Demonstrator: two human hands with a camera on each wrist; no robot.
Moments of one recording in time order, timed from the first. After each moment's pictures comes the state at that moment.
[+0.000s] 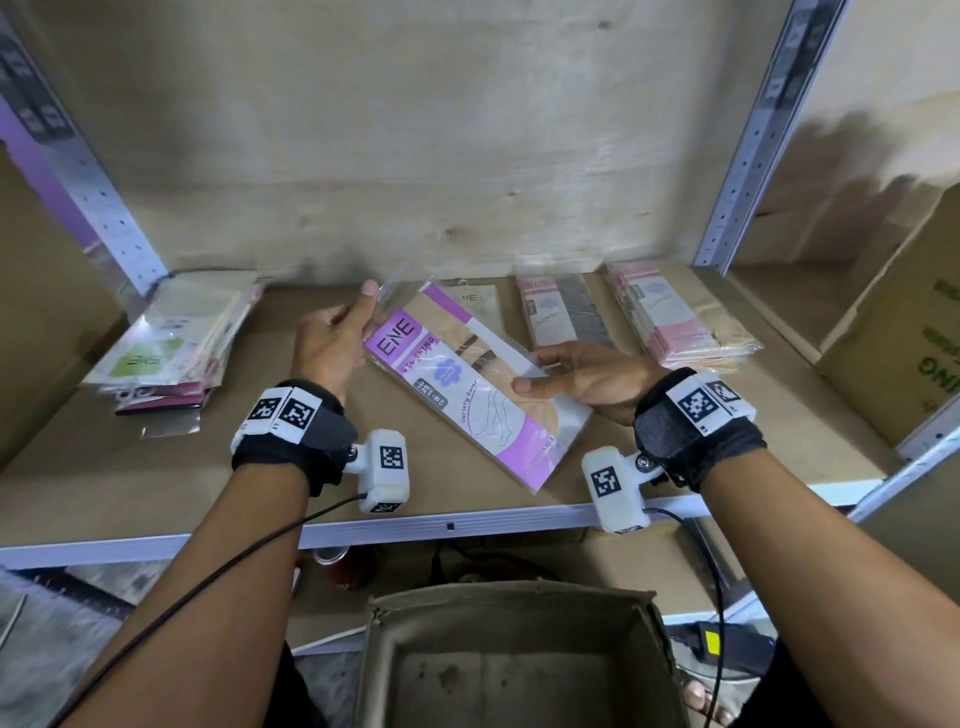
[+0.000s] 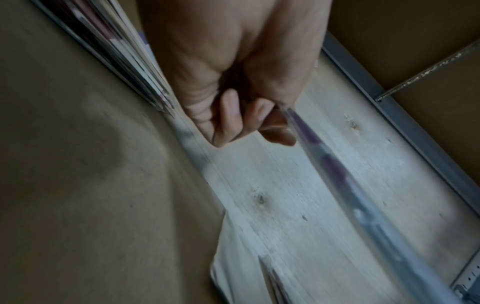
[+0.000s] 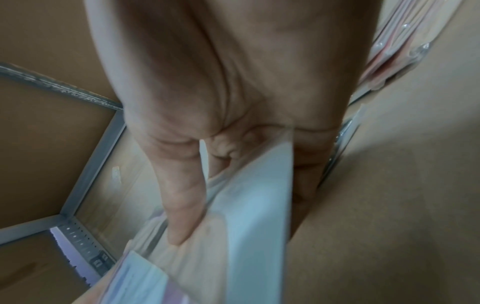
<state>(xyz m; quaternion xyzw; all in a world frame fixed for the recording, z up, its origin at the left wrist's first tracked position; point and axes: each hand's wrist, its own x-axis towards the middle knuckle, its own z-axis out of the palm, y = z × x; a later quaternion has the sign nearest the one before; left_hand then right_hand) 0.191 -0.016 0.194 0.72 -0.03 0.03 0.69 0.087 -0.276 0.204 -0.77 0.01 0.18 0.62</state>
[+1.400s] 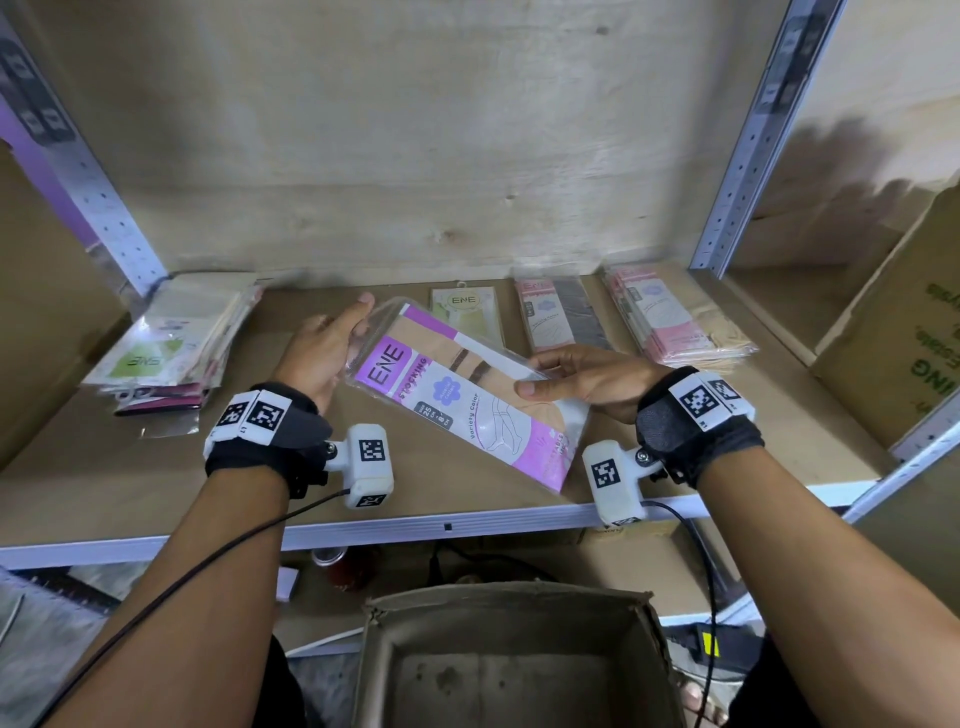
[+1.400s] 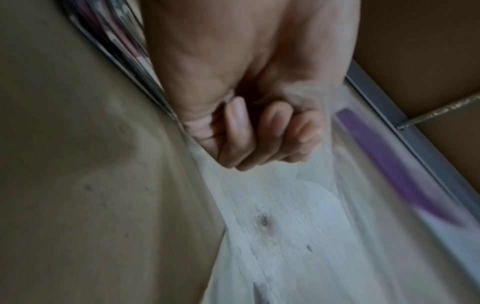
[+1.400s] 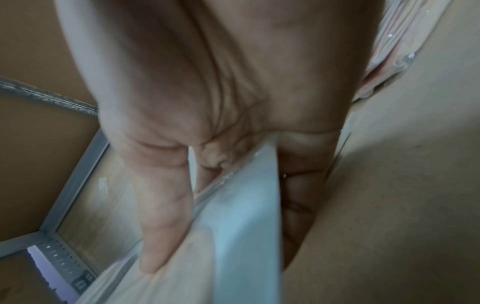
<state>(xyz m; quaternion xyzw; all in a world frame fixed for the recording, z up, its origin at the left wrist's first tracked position) 0.187 0.003 0.202 0.75 -0.06 -0.07 0.66 0.099 -0.294 0.191 -0.79 -0.06 0.20 0.58</state>
